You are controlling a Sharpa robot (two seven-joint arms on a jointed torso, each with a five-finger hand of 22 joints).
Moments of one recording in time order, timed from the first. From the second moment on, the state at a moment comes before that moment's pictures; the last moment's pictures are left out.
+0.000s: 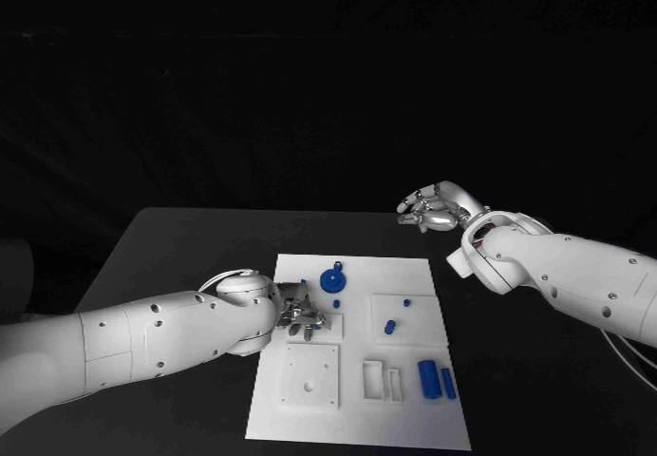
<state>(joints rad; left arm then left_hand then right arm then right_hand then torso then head) 1.22 -0.61 -0.20 1.38 -1.23 0.00 -0.47 0.54 -0.07 0.66 -0.09 0.05 1.25 -0.02 0.36 0.75 1.41 -0.13 0.95 0.59 1.26 -0.22 1.51 0.58 0.15 1.05 -0.17 1.23 1.29 1.27 -0.71 -0.05 1.22 -0.86 -0.44 0.11 1.04 -0.14 0.65 -0.27 0.33 0.93 0.14 0.29 0.53 0.96 0.04 0.96 0.75 1.14 -0.05 0.85 0.97 0.25 0.89 0.10 0.79 1.31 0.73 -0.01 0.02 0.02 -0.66</state>
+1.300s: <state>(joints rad) 1.29 -0.62 -0.10 1.21 -1.00 0.00 -0.44 0.73 -0.24 0.68 0.00 0.05 1.04 0.06 0.28 0.74 1.31 -0.06 0.85 0.53 1.17 -0.16 1.40 0.53 0.13 0.96 -0.14 1.16 1.24 1.26 -0.70 -0.05 1.20 -0.86 -0.44 0.10 1.05 -0.15 0.63 -0.28 0.36 0.92 0.15 0.28 0.53 0.95 0.04 0.97 0.74 1.13 -0.05 0.86 0.96 0.25 0.89 0.10 0.79 1.31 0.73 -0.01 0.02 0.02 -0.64</state>
